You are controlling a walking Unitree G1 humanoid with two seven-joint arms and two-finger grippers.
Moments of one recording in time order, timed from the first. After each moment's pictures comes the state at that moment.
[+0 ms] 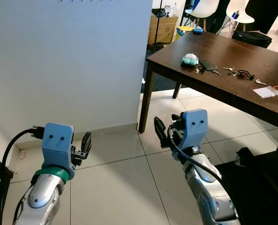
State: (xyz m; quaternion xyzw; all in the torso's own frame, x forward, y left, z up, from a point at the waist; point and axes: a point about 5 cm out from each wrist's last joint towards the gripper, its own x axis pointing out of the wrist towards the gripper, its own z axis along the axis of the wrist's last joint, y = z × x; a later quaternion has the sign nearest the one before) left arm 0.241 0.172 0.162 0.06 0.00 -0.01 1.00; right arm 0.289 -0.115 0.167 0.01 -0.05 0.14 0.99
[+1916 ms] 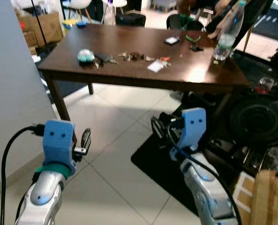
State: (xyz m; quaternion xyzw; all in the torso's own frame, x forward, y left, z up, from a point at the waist) left arm 0.245 0.171 0.166 0.06 -0.02 0.01 1.00; right arm 0.290 -0.105 0.167 0.04 -0.05 0.16 0.98
